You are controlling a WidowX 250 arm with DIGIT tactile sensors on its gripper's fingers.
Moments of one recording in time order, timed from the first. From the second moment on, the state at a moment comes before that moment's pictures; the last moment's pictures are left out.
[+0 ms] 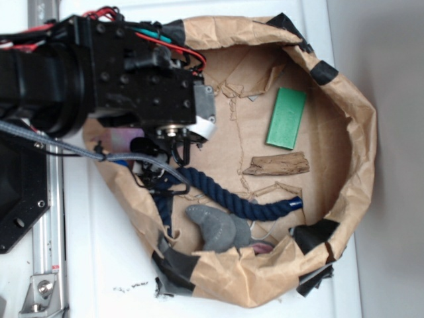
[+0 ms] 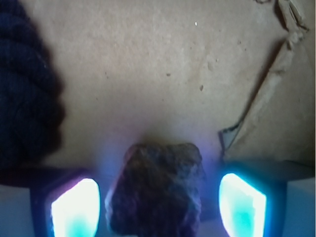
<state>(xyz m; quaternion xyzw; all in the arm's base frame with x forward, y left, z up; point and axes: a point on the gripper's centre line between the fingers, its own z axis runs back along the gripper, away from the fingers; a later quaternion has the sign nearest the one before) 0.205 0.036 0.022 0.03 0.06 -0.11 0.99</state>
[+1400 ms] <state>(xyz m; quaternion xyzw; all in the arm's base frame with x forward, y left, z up) 0.229 0.039 0.122 0.02 -0.05 0.03 1.00</state>
